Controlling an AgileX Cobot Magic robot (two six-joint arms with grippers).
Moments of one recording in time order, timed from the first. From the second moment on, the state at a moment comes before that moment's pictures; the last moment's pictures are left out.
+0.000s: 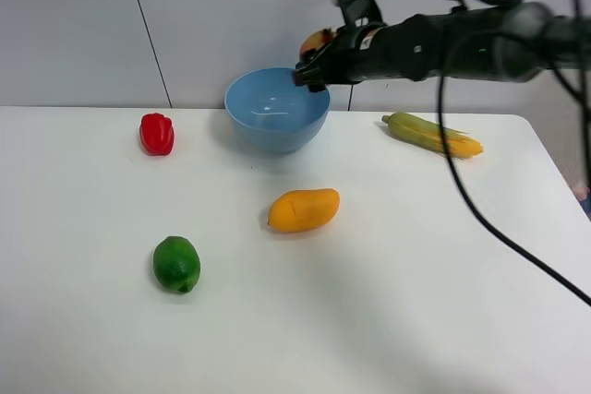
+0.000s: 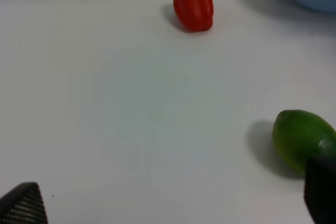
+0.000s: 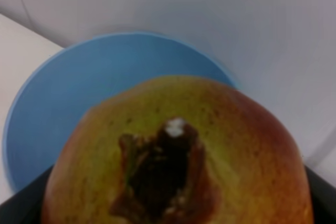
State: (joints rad) left arm 0.08 -0.01 -0.51 -0.06 1.05 0.09; right arm 0.48 1.96 -1.39 0.15 0.04 -0.26
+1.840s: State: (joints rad) left arm 0.08 -0.01 -0.51 -0.06 1.05 0.09; right arm 0.71 2.12 -1.75 0.00 1.21 -0.99
